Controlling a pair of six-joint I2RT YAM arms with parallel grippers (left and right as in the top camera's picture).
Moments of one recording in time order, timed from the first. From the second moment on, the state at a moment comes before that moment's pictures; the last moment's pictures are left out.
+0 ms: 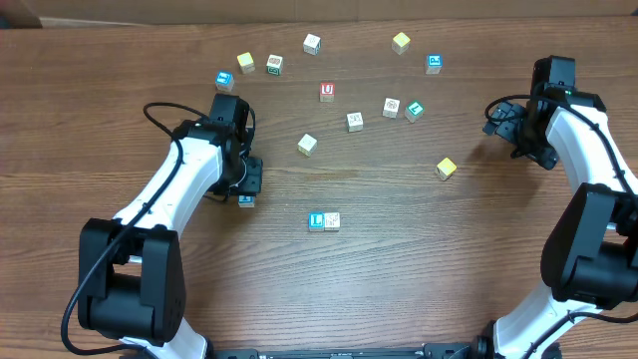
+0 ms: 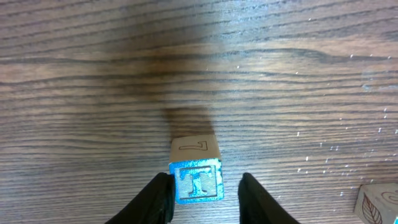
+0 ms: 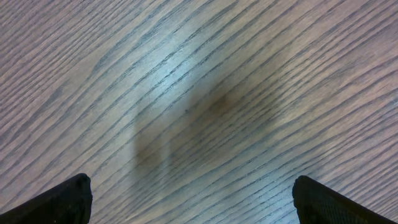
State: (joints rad) left arm -0.19 1.79 1.22 -0.88 0.02 -0.15; right arm -0.21 1.92 1.43 -0.79 0.12 0.41
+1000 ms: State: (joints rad) left arm -0.19 1.79 1.21 -0.88 0.03 -0.21; right arm -0.21 1.92 1.43 -0.79 0.12 0.41
